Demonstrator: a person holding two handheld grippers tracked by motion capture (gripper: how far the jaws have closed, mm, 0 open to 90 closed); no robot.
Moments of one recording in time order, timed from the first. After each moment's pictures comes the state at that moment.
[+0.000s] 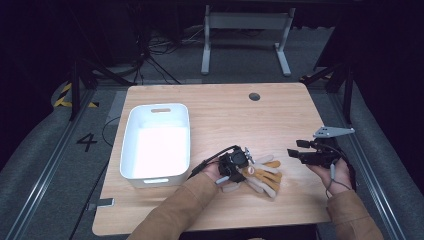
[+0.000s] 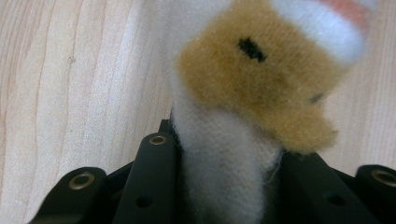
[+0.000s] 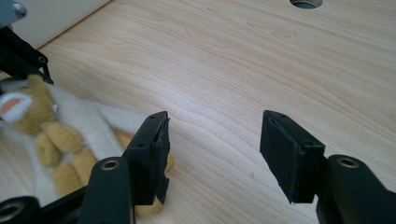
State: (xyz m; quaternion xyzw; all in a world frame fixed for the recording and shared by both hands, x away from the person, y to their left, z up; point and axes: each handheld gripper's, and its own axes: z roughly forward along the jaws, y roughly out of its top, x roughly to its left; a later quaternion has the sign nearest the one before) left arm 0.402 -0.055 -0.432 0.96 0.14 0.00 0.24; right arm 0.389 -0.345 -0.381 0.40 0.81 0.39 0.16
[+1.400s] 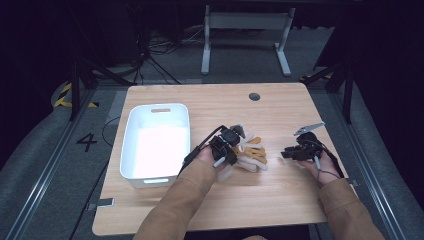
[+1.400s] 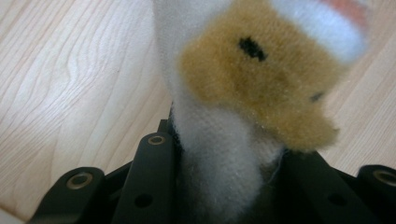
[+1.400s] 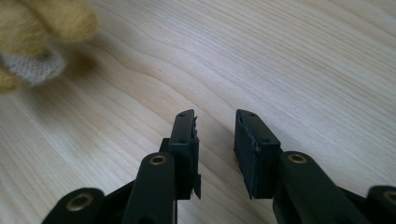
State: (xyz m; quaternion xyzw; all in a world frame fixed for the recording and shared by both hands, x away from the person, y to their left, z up) left arm 0.426 -0.034 -0.378 0.92 0.34 -0.01 0.18; right arm 0.445 -0.339 -0.436 0.41 0.86 0.29 0.08
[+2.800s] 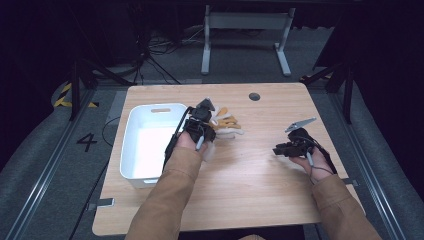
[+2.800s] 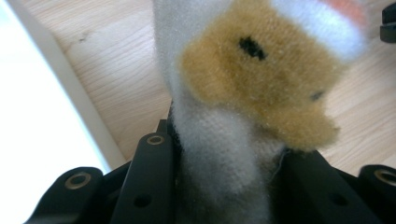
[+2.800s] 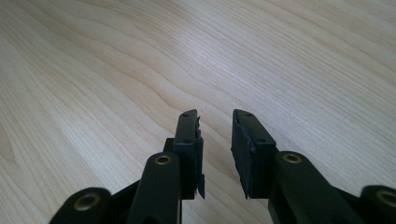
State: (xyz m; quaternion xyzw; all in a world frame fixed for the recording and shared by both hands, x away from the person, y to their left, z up) left arm 0.456 0.031 -0.338 0.81 0.54 0.02 0.22; right arm 0.450 -0.309 -0.420 0.39 0.87 0.29 0.08
